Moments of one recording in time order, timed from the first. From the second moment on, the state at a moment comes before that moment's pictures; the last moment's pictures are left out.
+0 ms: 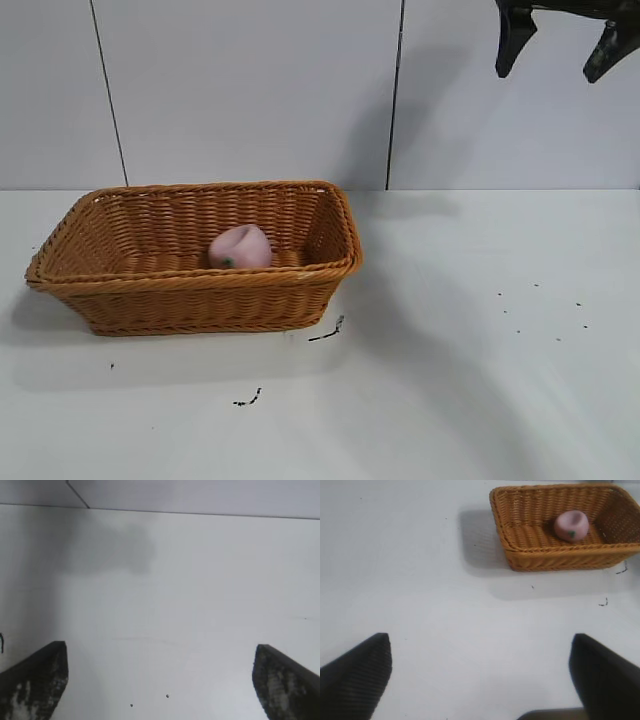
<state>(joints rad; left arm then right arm) -0.02 -0.01 -0.50 -0.04 1.07 0.00 0.00 1.92 -1.92 0.05 1.21 -0.05</state>
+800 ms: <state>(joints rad) -0.02 -0.01 -0.50 -0.04 1.07 0.00 0.00 0.64 -0.57 0.05 1.04 -0.05</state>
